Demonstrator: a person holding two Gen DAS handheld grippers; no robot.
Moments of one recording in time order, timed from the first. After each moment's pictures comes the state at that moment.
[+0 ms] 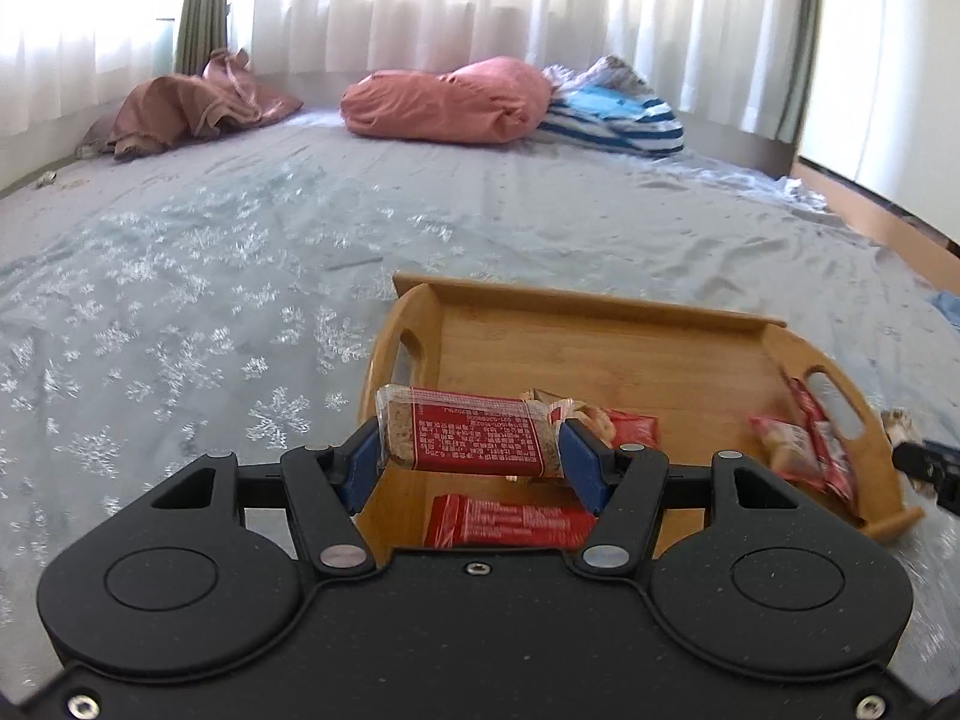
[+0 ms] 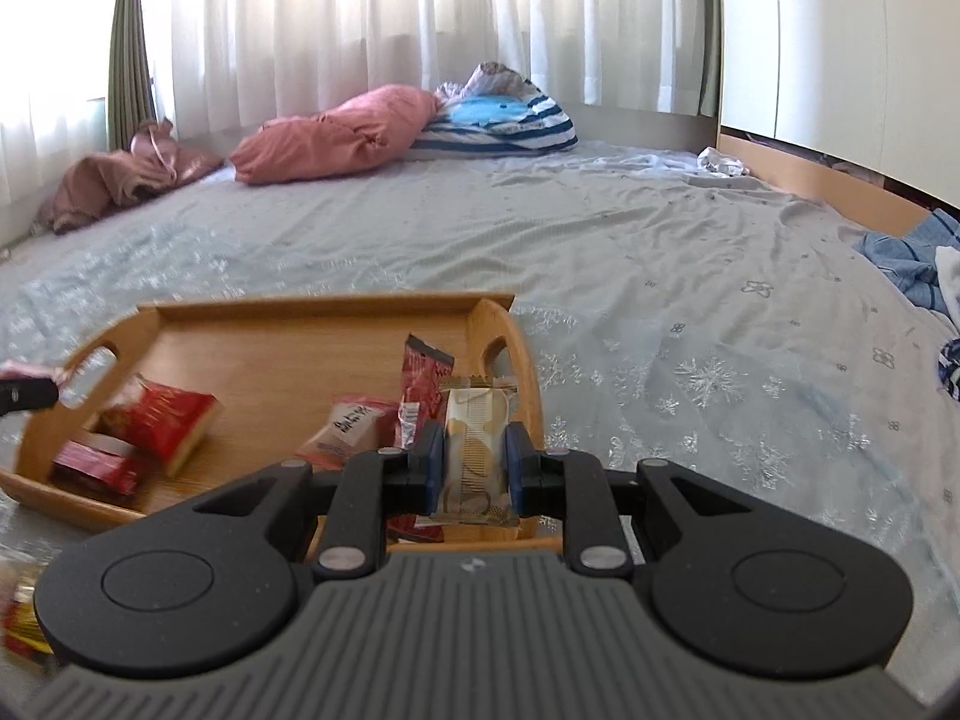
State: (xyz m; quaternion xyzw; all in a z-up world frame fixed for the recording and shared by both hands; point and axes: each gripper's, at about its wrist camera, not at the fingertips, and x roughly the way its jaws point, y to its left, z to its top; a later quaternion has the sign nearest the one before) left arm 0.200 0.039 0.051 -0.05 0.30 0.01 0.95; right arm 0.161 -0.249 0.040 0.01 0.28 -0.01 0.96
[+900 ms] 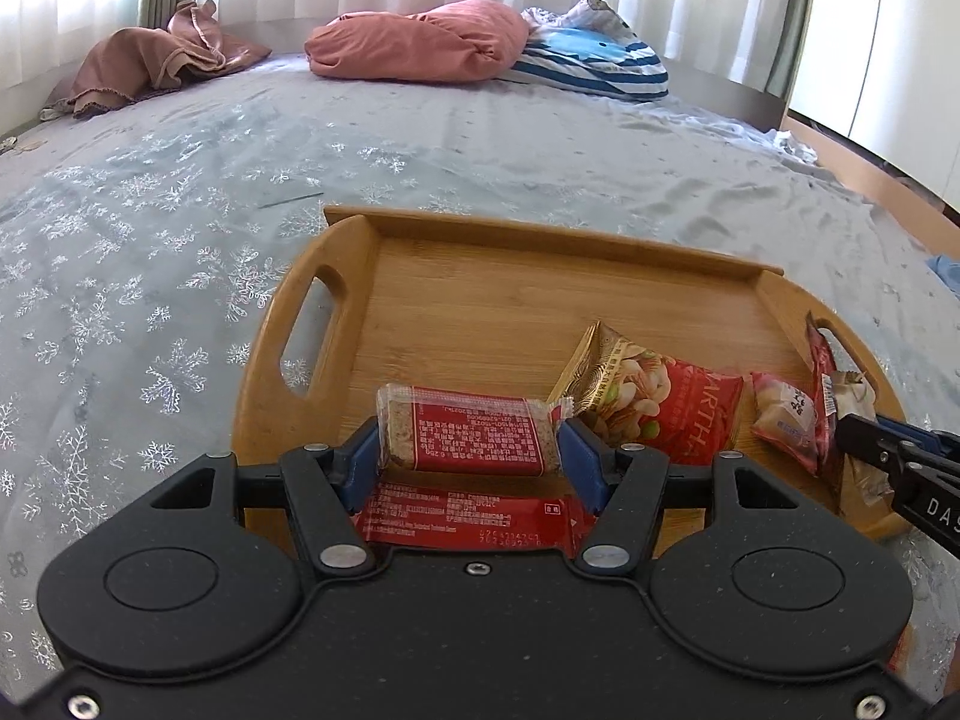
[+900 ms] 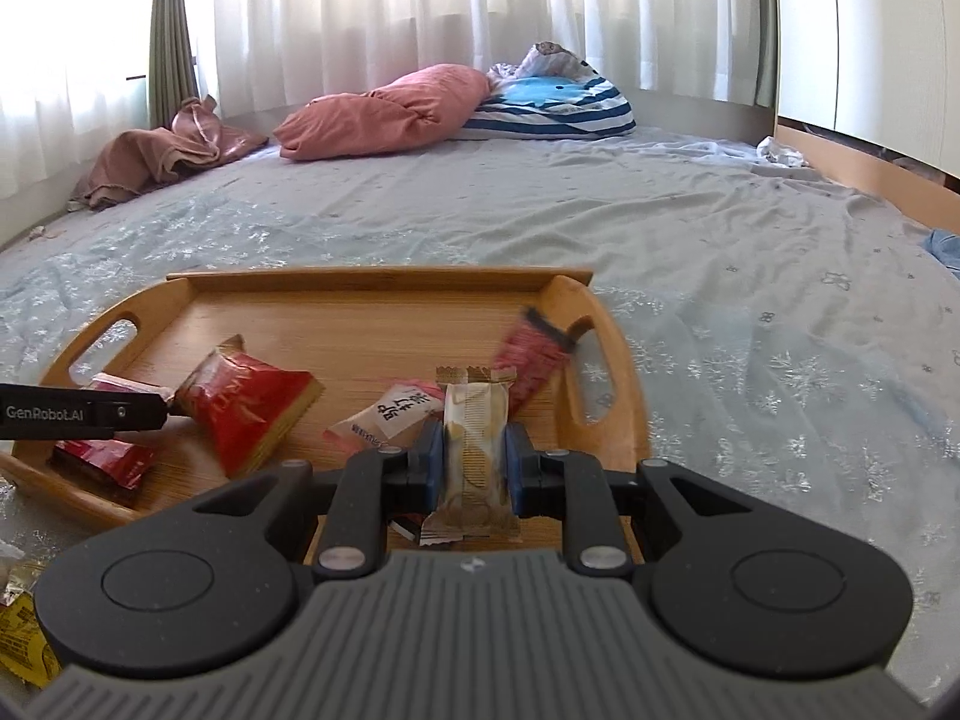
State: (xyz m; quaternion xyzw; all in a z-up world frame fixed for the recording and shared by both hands) left arm 0.236 0.009 0.011 -0.05 0.35 -0.02 0.94; right arm 0.188 -0.228 0.016 0.01 0.29 0.04 0.96
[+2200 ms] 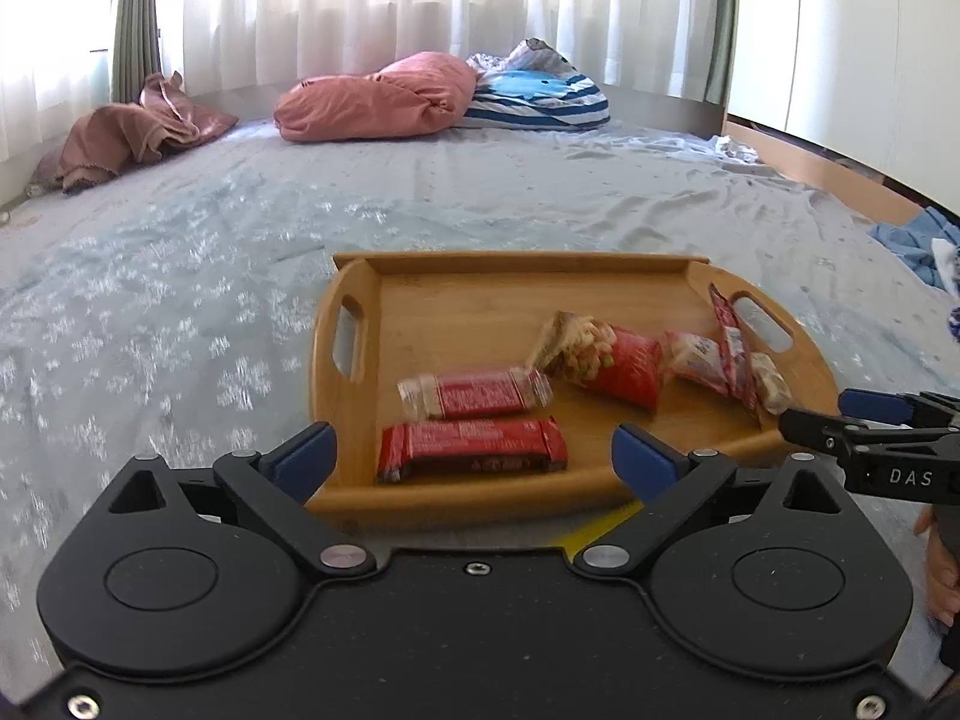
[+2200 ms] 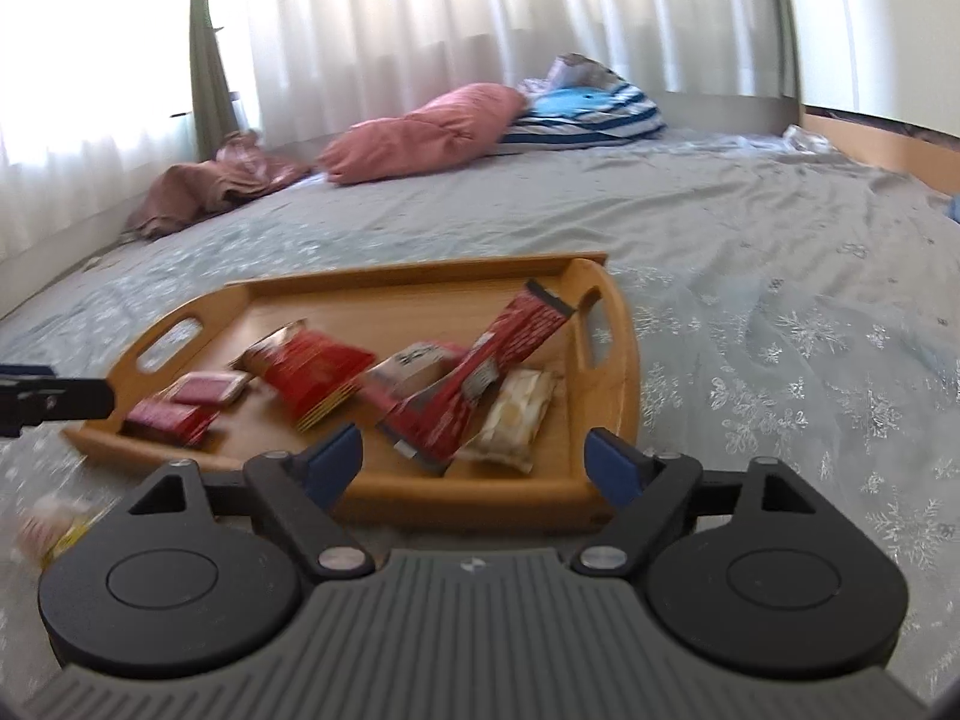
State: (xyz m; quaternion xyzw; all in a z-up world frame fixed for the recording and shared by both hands) left arm 0.140 0.021 0.050 0.00 0.30 -0.06 0.95; right arm 0.142 -0.257 0.009 0.05 0.26 0.10 0.96
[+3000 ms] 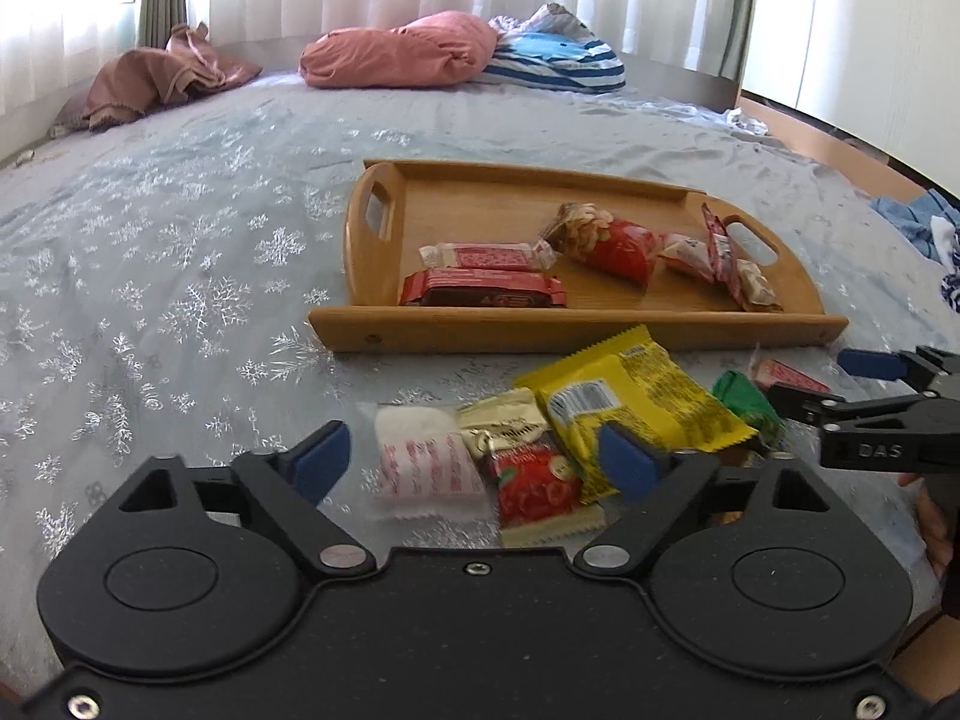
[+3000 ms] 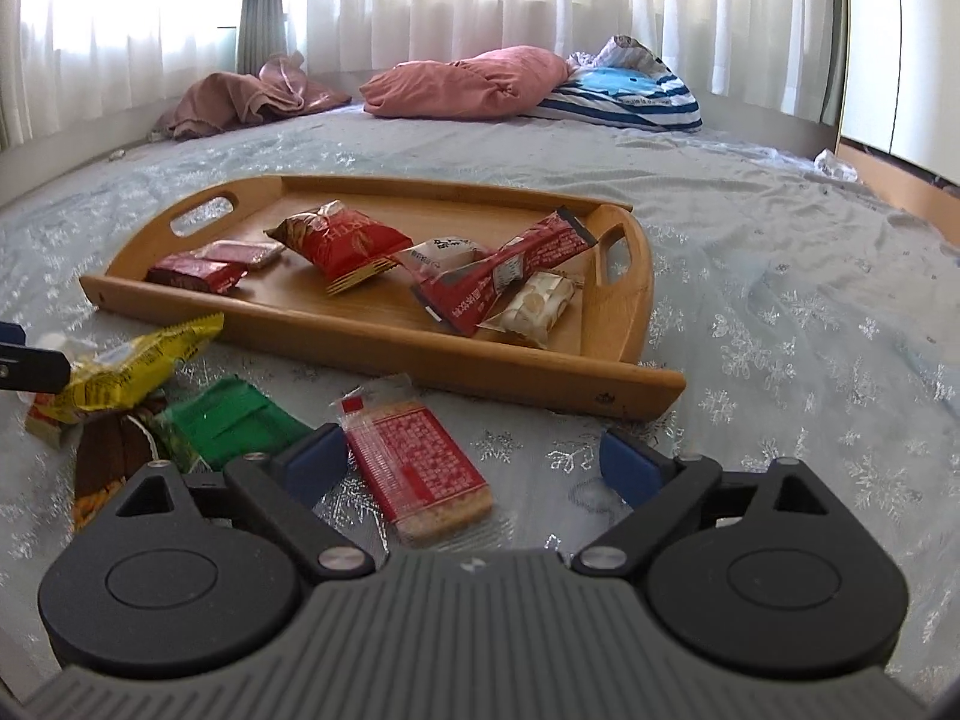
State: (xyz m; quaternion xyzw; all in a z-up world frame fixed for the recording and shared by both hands) left arm 0.069 0.026 0.018 -0.02 0.33 -0.04 0.94; right arm 0.107 -0.242 -0.013 -0.05 0.29 0.11 0.95
